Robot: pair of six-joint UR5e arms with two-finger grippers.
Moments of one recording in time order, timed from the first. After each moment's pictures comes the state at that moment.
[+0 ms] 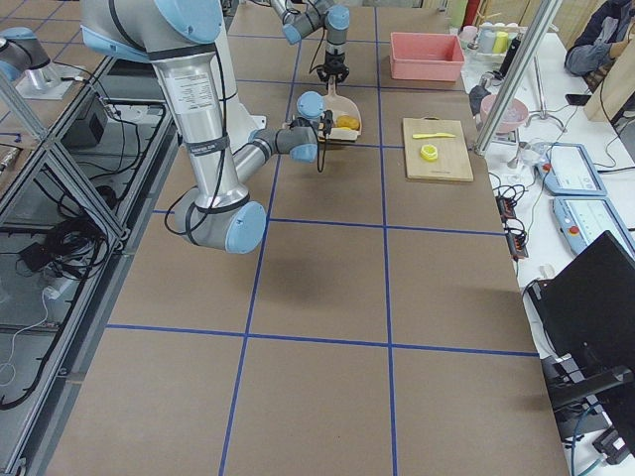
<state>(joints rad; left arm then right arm) -0.59 -1.94 -1.88 -1.49 -1.99 0.41 0.42 -1.22 1.74 -0.71 2.21 1.52</state>
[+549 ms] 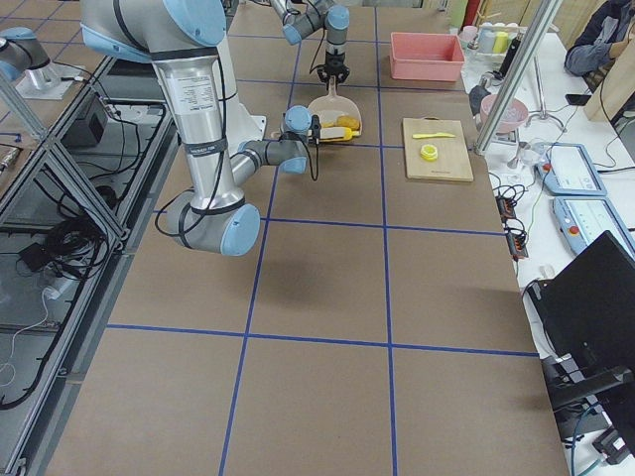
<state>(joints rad) -0.60 -1.93 -1.88 -1.53 -1.99 0.41 0.36 -1.24 1.69 -0.59 2.18 1.37</state>
